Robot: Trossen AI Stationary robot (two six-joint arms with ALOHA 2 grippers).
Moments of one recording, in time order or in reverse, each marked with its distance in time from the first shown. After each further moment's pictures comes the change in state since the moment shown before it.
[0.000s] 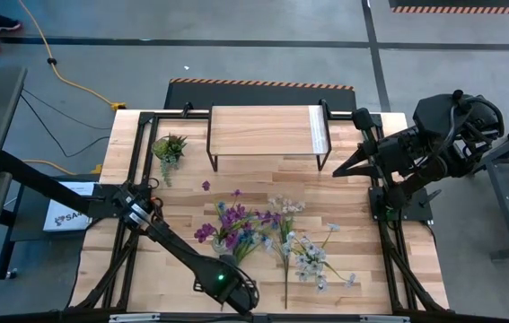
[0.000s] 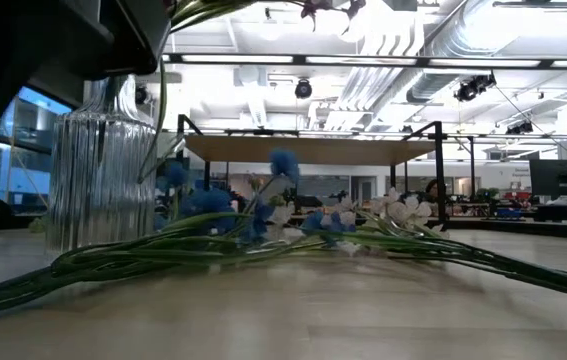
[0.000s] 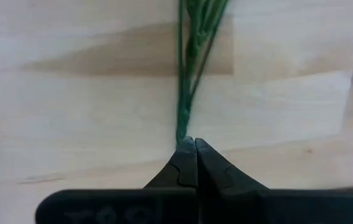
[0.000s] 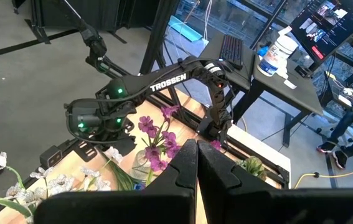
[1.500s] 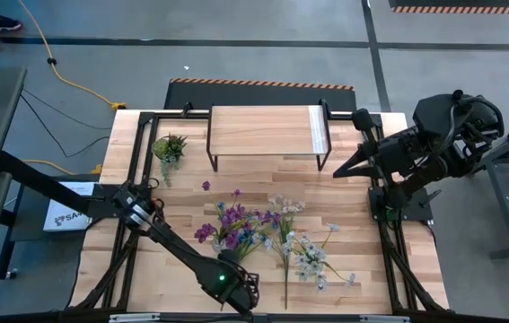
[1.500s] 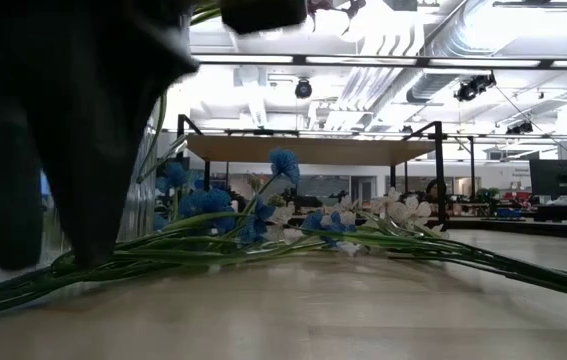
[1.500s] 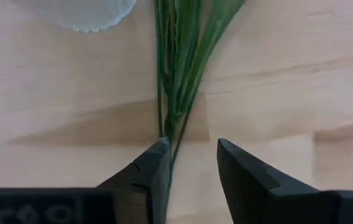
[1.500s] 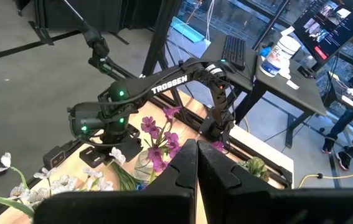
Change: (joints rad) left arm 0.001 0.016 -0.003 -0.028 -0.208 0.006; right arm 0.000 0.000 0.000 0.000 -0.013 0.004
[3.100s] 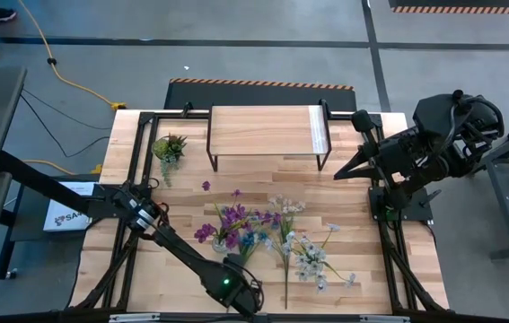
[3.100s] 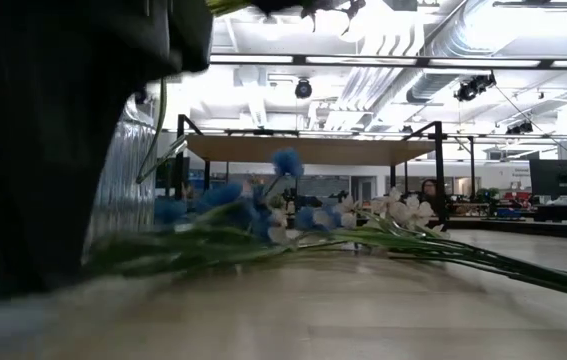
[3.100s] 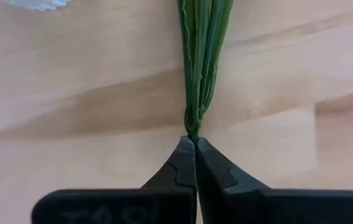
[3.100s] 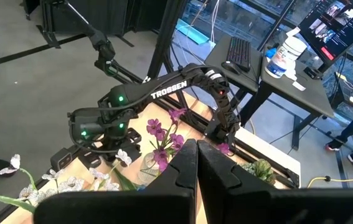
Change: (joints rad) left arm 0.000 0.059 0.091 -0.019 0.043 0.103; right arm 0.000 0.000 0.000 0.000 -0.020 0.011
